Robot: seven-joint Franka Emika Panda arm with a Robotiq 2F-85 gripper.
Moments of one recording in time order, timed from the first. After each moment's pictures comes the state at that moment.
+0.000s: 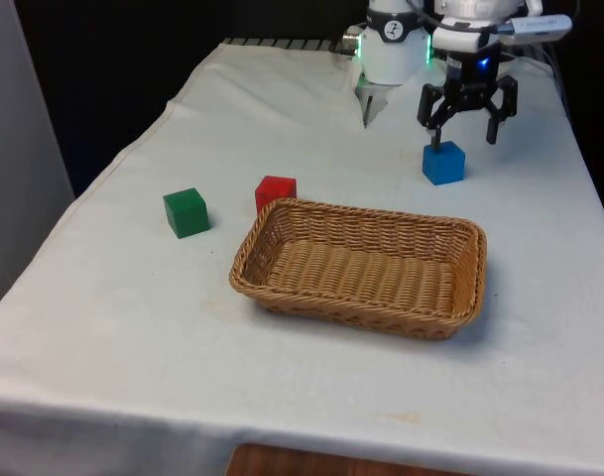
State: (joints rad) arm 0.02 0.13 0.26 -2.69 -0.21 2.89 0.10
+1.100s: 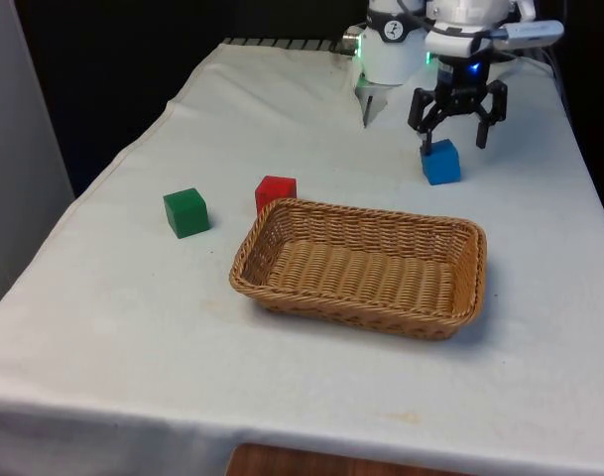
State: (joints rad) arm 0.03 0.14 0.22 -2.70 -0.28 2.91 0.11
